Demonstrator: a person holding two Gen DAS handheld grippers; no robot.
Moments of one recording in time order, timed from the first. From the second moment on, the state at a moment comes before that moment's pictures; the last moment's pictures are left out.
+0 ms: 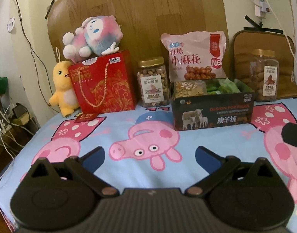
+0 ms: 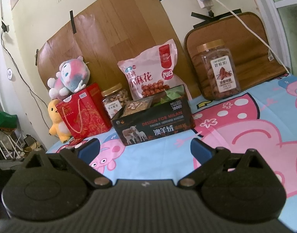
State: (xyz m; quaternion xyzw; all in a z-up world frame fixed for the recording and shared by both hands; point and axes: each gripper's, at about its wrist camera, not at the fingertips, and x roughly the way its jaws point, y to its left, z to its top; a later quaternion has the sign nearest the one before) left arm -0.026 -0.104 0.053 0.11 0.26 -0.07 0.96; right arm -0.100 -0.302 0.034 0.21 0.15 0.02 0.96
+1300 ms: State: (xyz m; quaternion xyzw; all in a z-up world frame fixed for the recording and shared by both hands) left arm -0.010 -0.106 0.038 0.09 0.34 -0.09 0.93; right arm -0.099 -0.300 0.031 0.21 0.15 0.01 0.96
